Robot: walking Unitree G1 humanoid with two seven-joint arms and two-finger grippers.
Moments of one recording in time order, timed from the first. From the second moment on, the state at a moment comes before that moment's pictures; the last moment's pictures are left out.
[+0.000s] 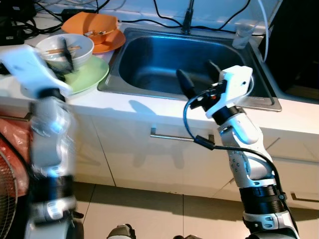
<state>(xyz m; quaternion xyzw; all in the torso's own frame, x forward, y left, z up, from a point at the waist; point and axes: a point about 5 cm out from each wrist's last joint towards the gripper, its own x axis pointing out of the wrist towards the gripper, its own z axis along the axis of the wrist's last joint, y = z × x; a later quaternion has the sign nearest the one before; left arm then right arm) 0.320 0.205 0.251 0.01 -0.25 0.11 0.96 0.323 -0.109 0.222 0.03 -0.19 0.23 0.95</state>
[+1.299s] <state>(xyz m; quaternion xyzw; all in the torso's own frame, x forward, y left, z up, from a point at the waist) 0.299 0.156 0.255 0.05 -0.27 0.01 0.96 0.311 -0.101 0.226 0.02 -0.20 0.21 0.96</state>
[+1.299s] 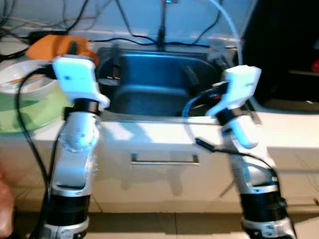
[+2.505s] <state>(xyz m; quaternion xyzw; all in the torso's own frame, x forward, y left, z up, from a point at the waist) 0.304 0.156 0.249 0.05 -0.24 0.01 0.97 0.312 -0.102 0.224 0.03 -0.20 0.20 0.96</state>
